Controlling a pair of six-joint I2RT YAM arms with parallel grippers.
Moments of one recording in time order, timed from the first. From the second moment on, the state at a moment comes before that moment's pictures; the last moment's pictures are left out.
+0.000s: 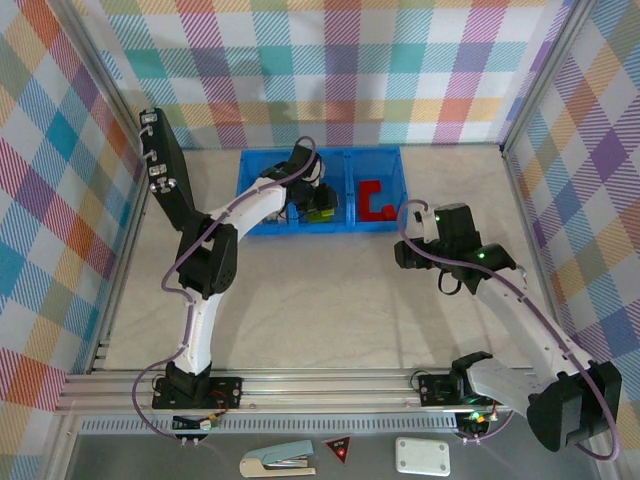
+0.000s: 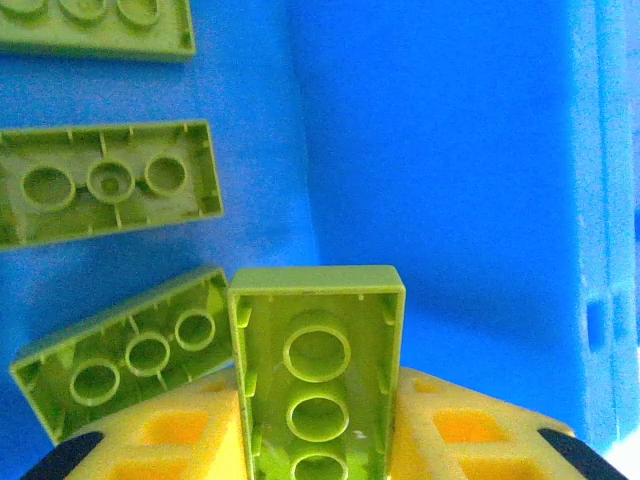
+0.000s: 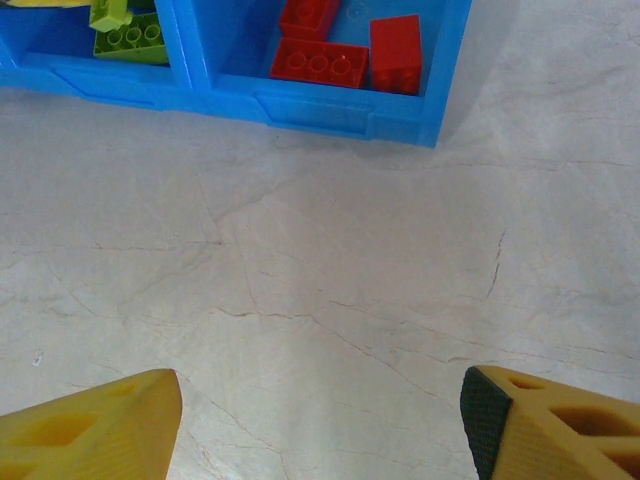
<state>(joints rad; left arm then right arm) -0.47 2.21 1.86 -0.60 0.27 -0.56 0.33 1.05 0.90 -0.69 -0.07 0.13</state>
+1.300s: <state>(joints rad) -0.46 2.25 1.93 -0.54 0.34 -0.55 0.33 1.04 0.88 -0.67 -0.03 0.19</state>
